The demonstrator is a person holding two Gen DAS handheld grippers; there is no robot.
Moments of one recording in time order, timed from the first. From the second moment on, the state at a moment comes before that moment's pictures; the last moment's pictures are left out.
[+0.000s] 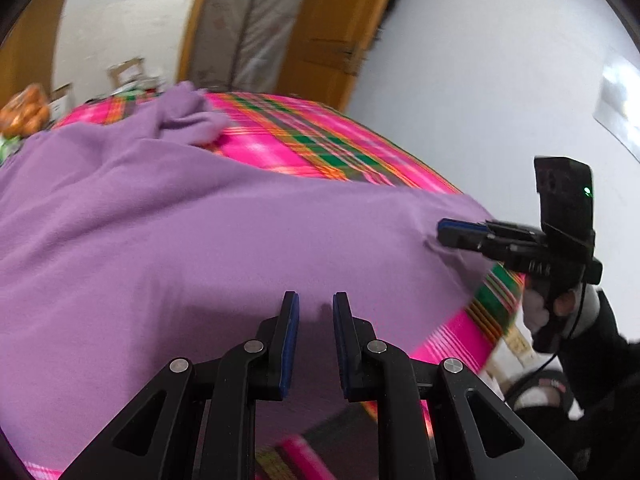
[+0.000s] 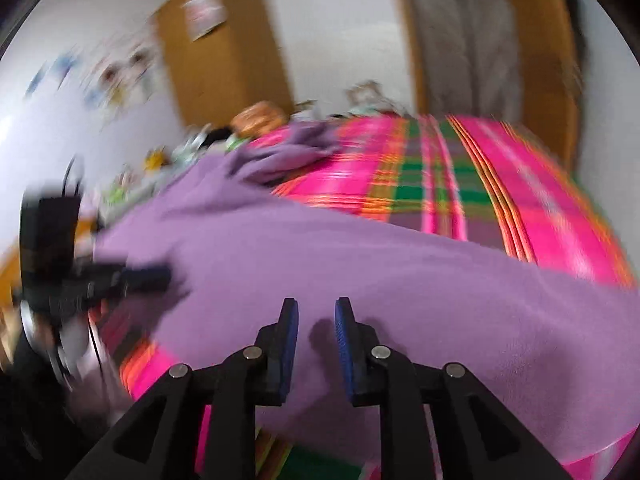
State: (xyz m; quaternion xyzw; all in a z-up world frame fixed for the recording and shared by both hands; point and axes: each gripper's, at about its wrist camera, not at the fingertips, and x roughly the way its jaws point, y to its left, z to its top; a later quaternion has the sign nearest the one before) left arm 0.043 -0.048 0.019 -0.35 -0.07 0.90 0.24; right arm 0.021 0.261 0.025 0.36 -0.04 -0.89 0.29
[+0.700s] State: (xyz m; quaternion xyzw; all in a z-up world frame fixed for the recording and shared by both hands) left arm 0.021 -0.093 0.006 -0.37 -0.13 0.90 0.17; right arm -0.074 0.444 0.002 0.38 -0.34 -0.86 0.06
